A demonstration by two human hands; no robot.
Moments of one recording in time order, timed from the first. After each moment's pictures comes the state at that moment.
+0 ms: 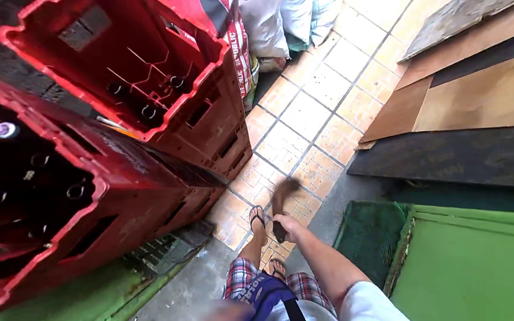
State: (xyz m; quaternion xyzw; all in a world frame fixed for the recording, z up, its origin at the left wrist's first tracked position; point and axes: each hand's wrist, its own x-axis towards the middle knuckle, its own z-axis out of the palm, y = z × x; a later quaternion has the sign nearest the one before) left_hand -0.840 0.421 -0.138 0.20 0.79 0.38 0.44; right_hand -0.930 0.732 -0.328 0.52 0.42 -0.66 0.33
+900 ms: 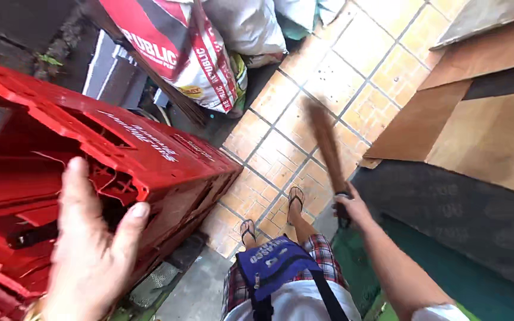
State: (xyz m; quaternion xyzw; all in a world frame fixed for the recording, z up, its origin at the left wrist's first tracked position) left_hand -1.270 0.621 -0.038 0.11 0.96 0.22 0.09; right_hand -1.094 1.082 -0.283 0.52 0.57 -0.60 0.20
